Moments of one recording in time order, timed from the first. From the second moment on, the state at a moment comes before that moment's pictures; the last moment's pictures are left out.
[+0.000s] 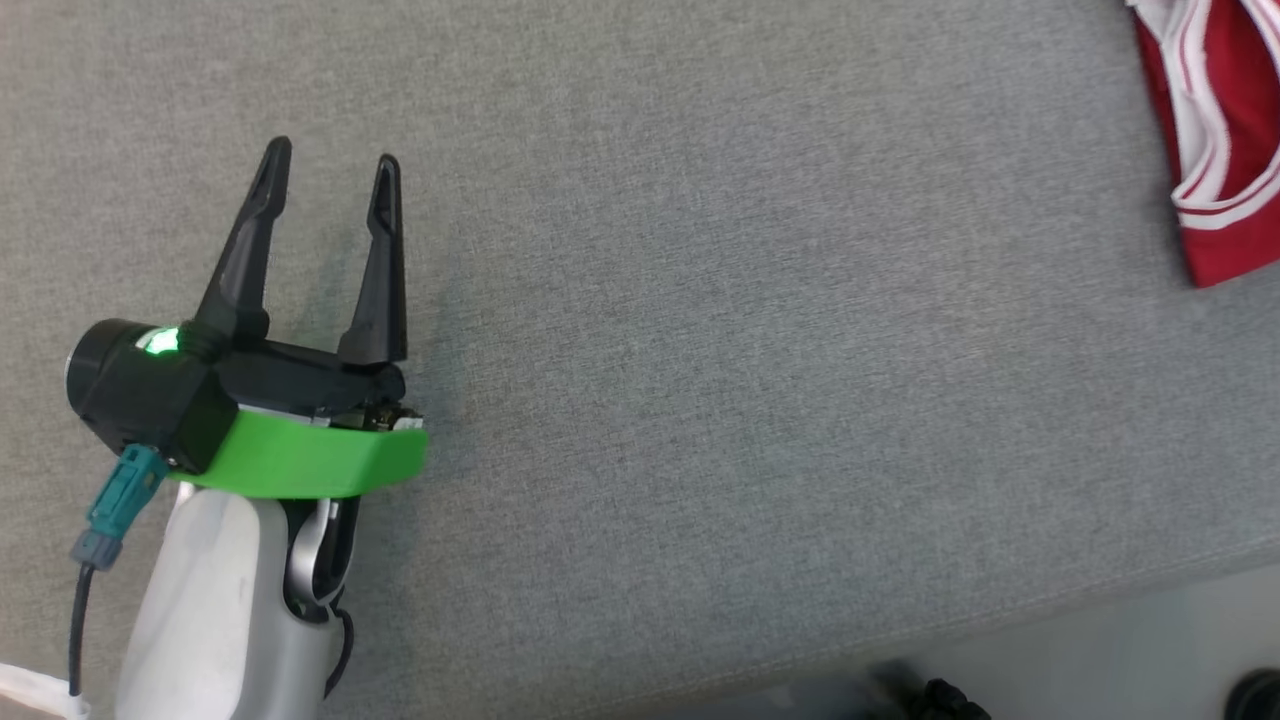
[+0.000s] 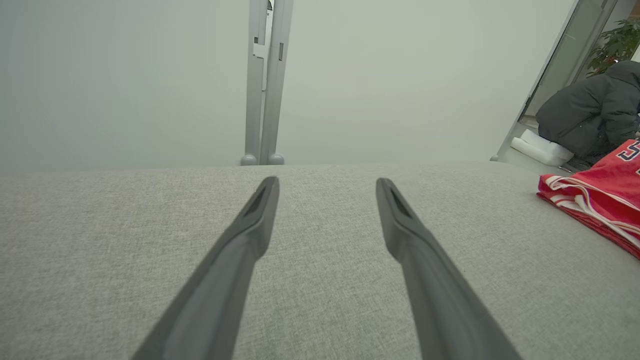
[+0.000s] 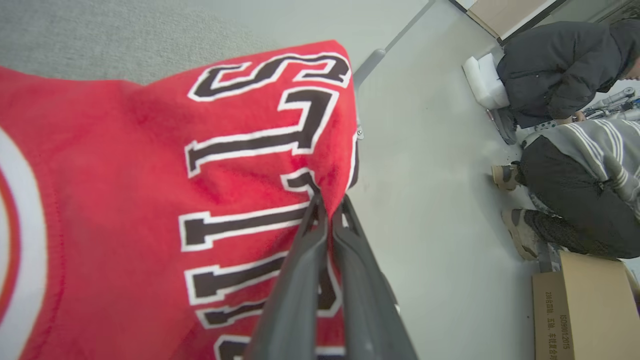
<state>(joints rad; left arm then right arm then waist) -0.38 0.13 -0.17 -0.01 -0.28 -0.13 -0.26 -0.88 -0.69 0.00 0.71 0.13 0.13 0.19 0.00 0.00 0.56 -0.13</state>
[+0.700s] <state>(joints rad) -0.30 0.10 -0.10 0.05 -0.30 -0.13 -0.26 -0.76 -0.49 -0.18 0.67 0.02 0.13 -0.07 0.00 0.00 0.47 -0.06</state>
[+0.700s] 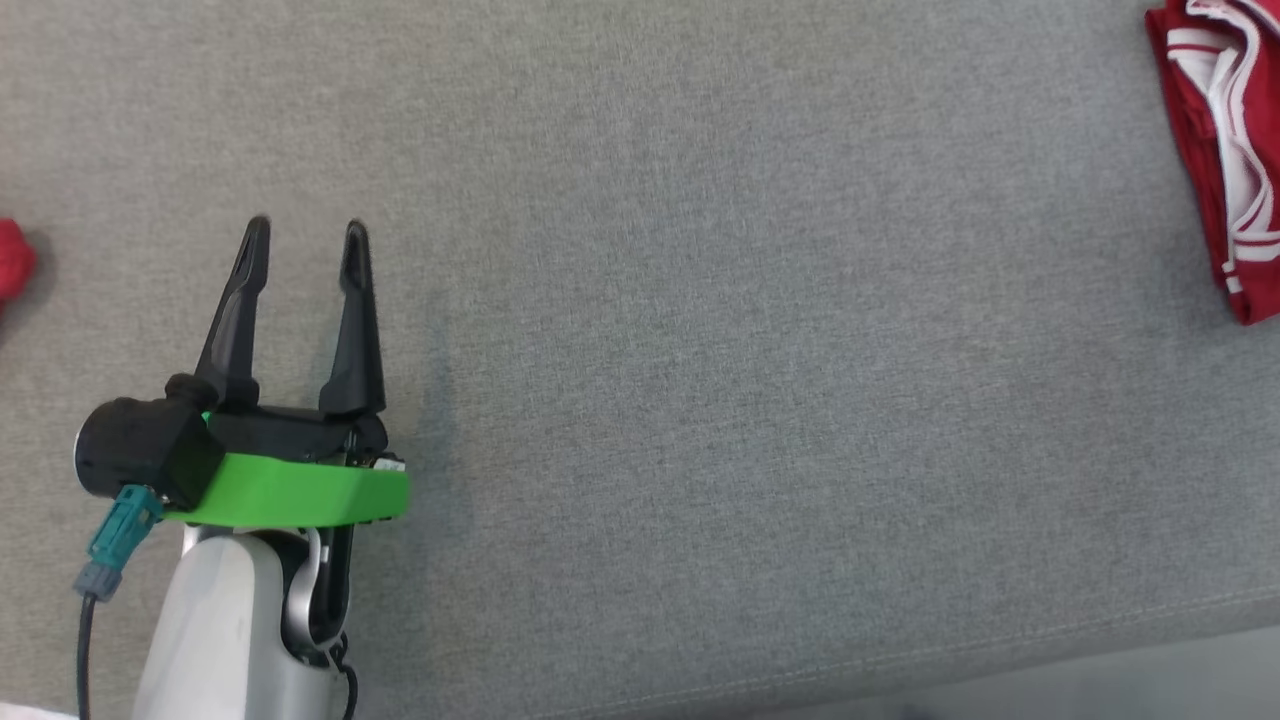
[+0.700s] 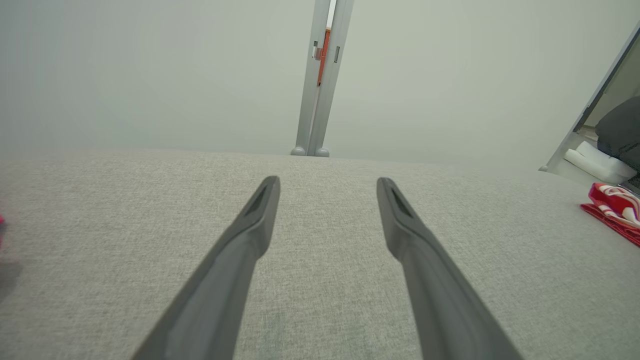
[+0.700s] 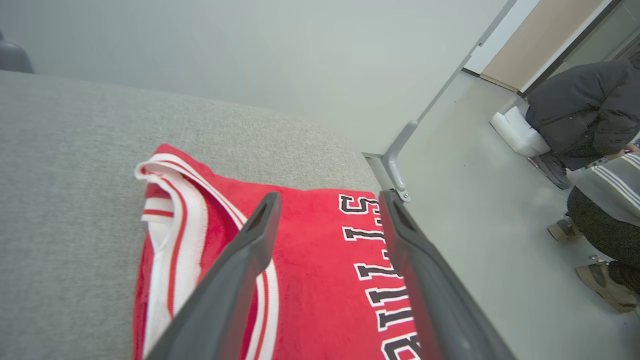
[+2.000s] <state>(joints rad) -0.18 0.05 0.00 0.39 -0.26 -0.13 -0.26 -0.22 -0.08 -0.01 0.38 0.16 0.13 -0.24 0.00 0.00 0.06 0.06</state>
